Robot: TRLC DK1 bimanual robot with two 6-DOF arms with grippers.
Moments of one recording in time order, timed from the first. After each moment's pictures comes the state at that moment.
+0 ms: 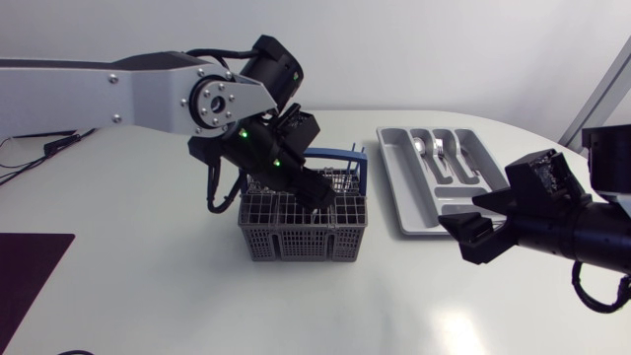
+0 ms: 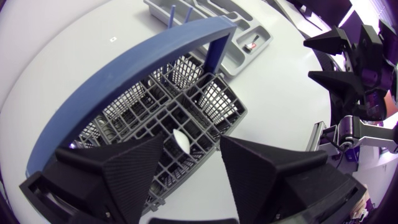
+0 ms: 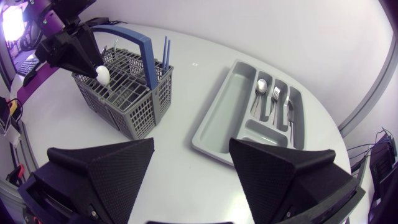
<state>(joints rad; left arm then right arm) -0.66 1.76 1.38 -0.67 0.21 0.03 0.22 0.86 0.61 -0.43 -0.12 -0.22</state>
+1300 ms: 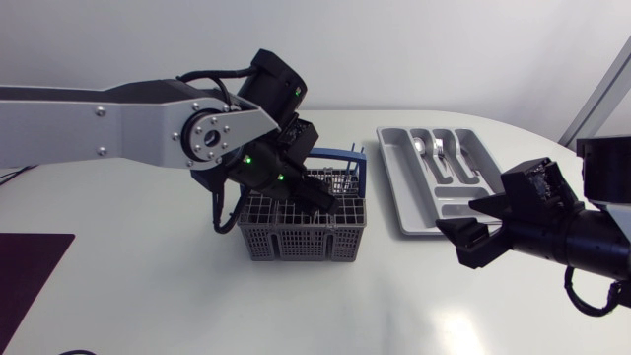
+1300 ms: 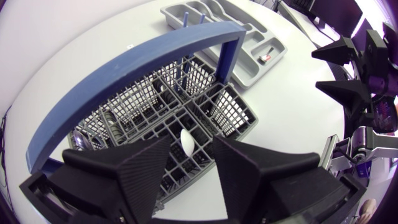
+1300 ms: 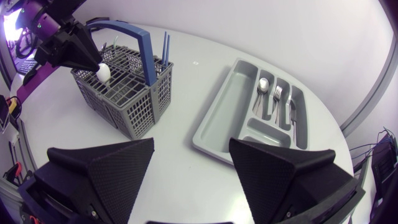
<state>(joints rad) -0.70 1.70 1.26 -0.50 0.07 -0.05 0.20 0.86 0.56 -0.37 -0.15 -0.23</state>
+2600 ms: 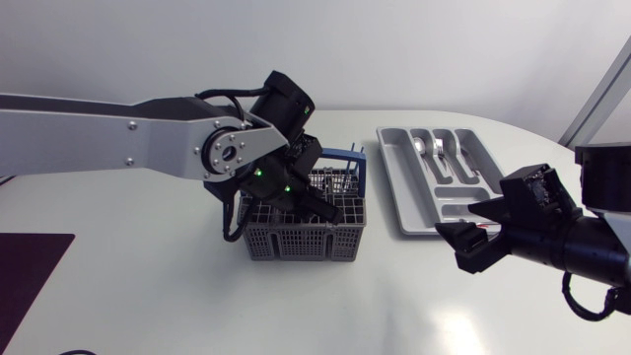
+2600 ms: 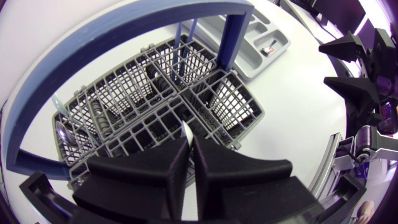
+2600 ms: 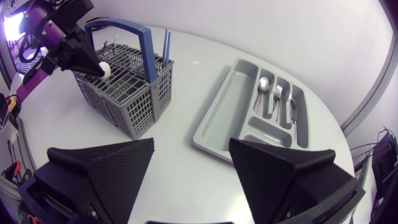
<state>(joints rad) -0.71 1.74 1.24 -0.48 0.07 -0.07 0.20 0.85 0.53 -0.35 -0.15 -0.23</state>
